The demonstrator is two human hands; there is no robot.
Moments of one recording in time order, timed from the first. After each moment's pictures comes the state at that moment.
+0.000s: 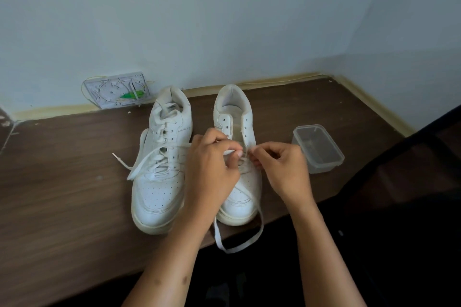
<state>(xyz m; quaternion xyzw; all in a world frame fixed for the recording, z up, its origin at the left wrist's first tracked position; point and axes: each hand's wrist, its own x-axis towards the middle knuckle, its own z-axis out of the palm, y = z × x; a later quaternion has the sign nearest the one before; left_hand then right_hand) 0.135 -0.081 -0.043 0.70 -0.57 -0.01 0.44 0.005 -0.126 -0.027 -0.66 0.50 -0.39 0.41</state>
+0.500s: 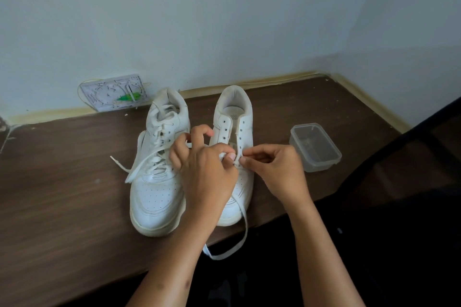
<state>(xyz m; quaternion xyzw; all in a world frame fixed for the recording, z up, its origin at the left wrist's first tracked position) 0.129 -0.077 -0.042 0.78 -0.49 0.02 0.38 0.003 -0.124 -0.029 -0.63 0.51 -0.37 0.46</state>
